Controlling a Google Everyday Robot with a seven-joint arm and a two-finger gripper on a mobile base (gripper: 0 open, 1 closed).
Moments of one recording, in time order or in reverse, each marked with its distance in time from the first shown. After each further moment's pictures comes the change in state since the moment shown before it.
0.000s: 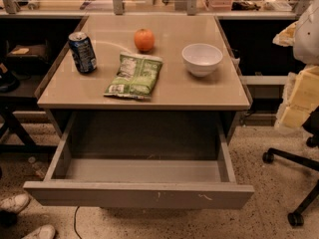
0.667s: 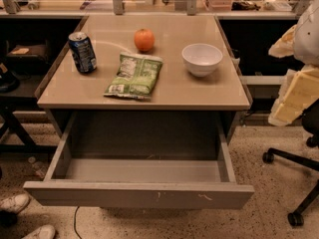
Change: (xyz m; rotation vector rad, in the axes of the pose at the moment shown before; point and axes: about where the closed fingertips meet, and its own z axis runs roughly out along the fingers) arm 0.000 0.000 0.000 0.000 0.000 0.000
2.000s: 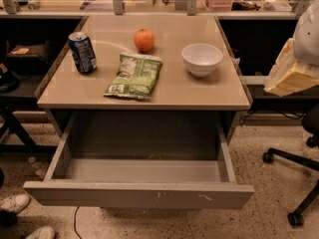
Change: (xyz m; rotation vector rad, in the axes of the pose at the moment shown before) arm 0.000 0.000 0.000 0.000 0.000 0.000
